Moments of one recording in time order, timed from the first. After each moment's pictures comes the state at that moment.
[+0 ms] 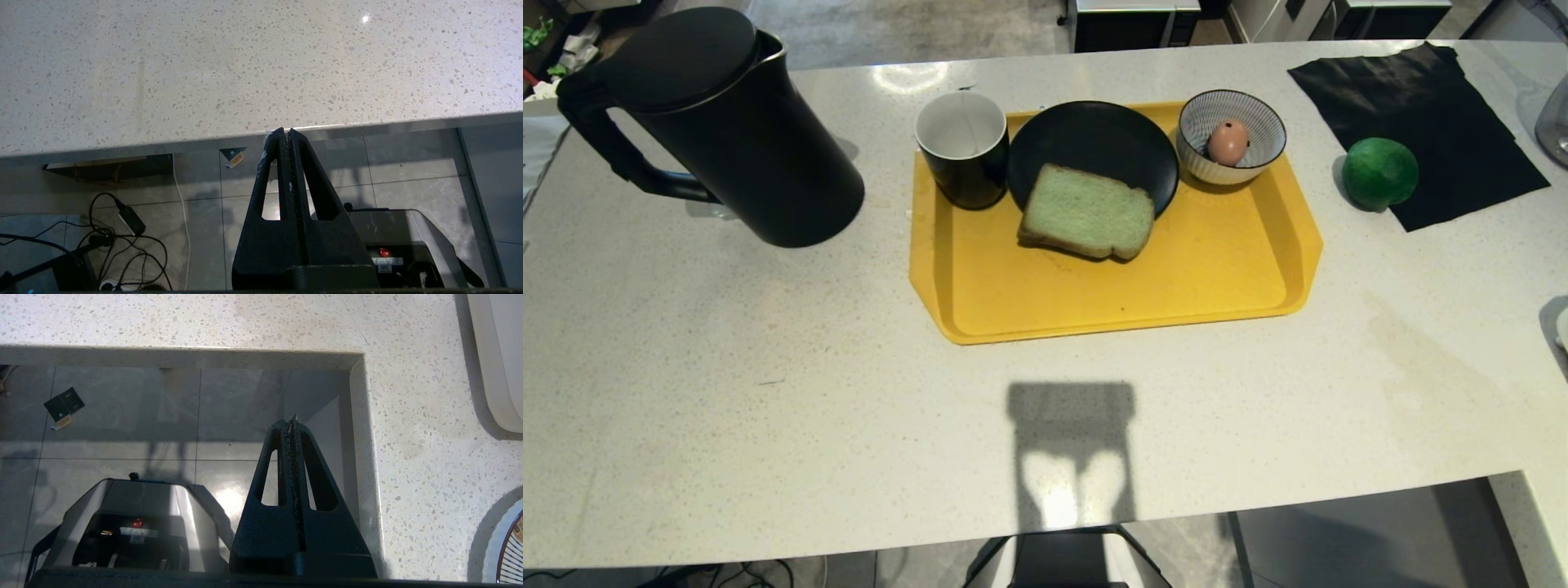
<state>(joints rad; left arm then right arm) 0.00 0.00 0.00 -0.05 0.01 -0.01 0.01 0.00 0.00 0.00 0.00 -0.03</state>
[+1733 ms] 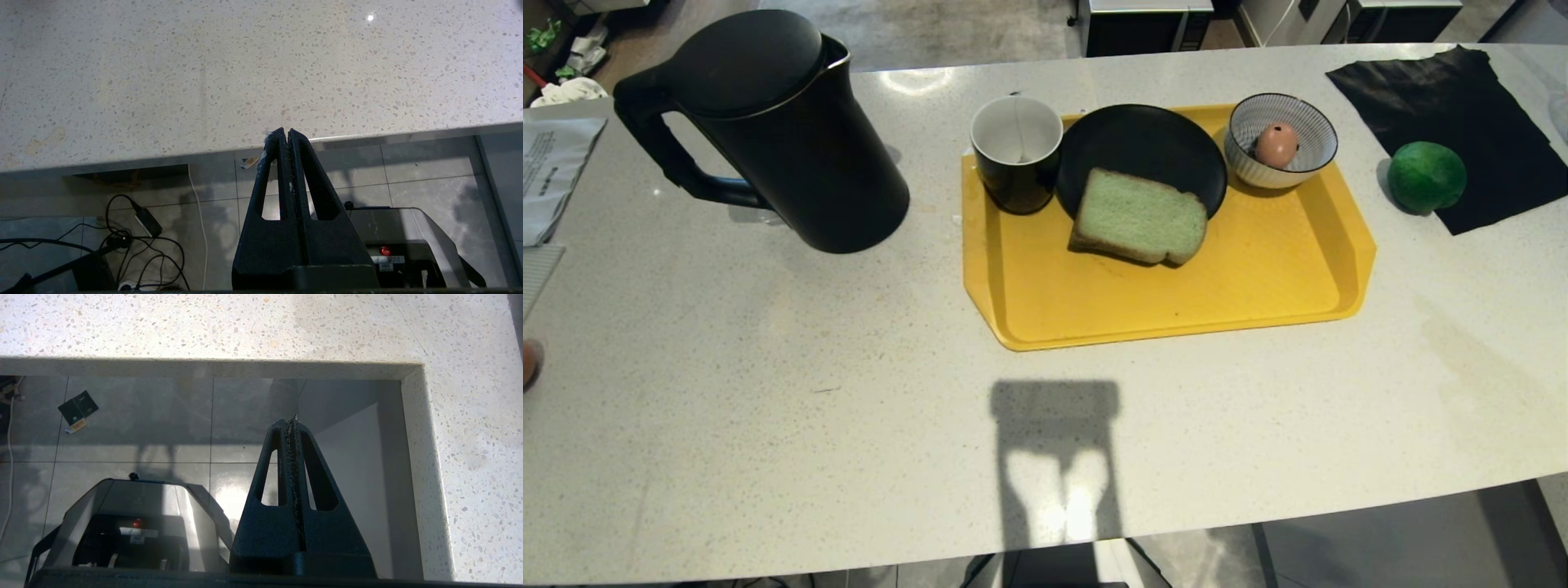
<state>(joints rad) 0.00 0.00 0.00 -0.04 0.01 -0.01 0.01 0.00 0.00 0.00 0.00 -0.03</state>
